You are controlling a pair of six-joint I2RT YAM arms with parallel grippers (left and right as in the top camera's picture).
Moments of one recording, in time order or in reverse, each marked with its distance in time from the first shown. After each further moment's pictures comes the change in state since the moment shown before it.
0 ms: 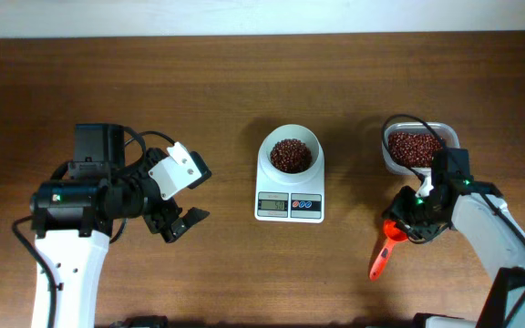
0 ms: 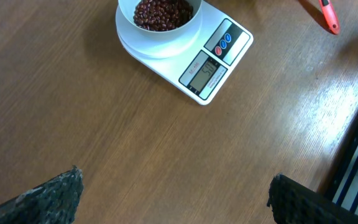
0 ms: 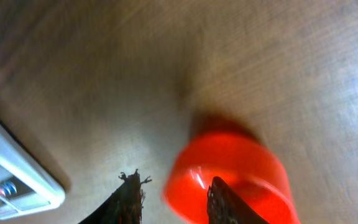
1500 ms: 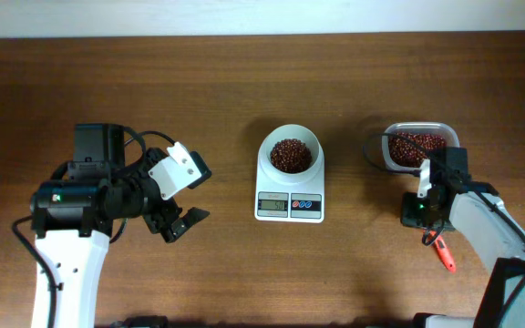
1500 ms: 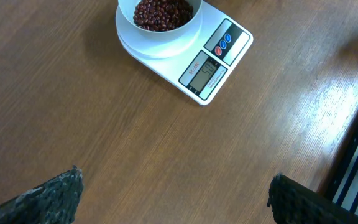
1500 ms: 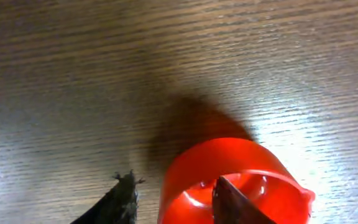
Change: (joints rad) left arm 0.000 0.000 0.000 0.000 0.000 0.000; right arm 0.000 0.032 -0.013 0.092 0.314 -0.472
